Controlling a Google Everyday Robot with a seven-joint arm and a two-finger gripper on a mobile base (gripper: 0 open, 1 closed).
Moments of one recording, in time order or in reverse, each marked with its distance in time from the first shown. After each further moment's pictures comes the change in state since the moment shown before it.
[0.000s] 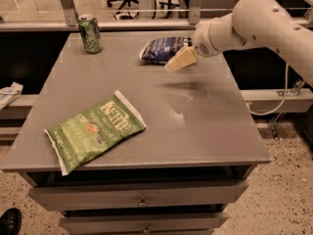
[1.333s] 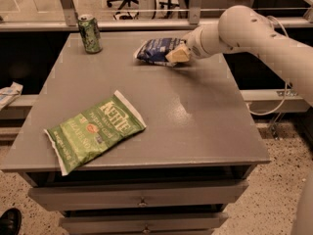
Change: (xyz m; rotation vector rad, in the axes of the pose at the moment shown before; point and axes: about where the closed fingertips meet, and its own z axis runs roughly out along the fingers) arm 0.011 -0.020 0.045 0.062 0.001 0.047
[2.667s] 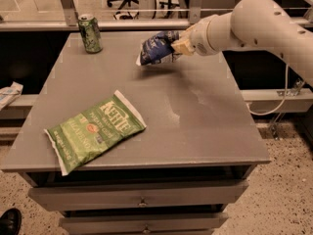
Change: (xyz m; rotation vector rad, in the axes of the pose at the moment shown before) arm -0.032 0.025 -0.054 -0.006 -0.073 -0.122
